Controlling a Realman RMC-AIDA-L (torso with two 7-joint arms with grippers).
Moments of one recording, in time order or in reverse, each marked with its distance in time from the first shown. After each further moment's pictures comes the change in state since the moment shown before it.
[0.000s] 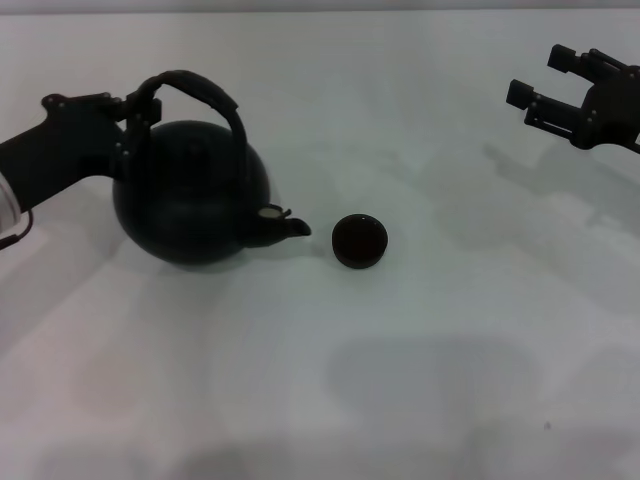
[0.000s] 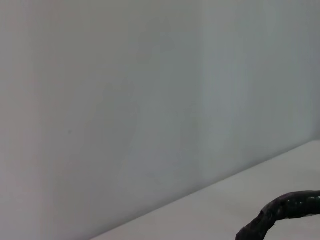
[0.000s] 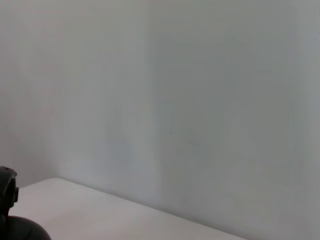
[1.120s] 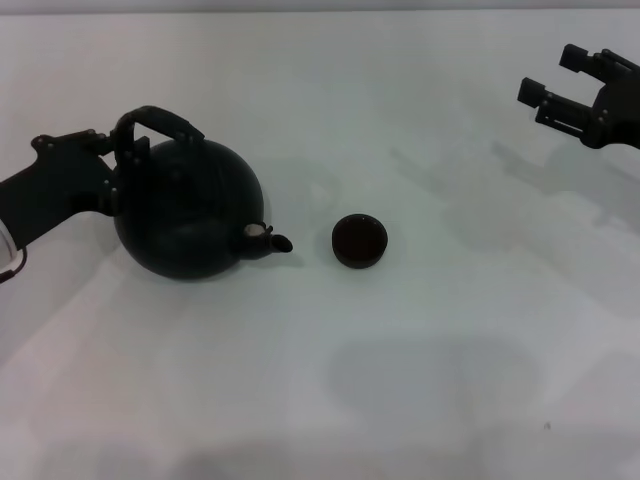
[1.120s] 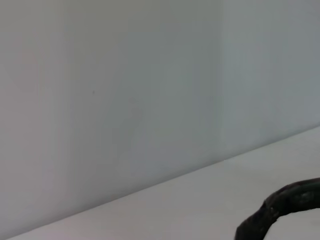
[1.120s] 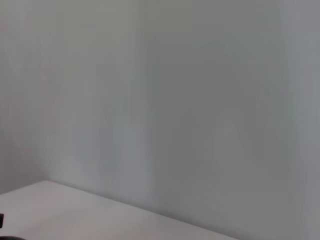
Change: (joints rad) left arm -0.022 -0.006 -0.044 -0.201 -0.115 0.037 0.203; right arm -0.013 -0.003 0.013 0.000 0.007 0.000 -0.002
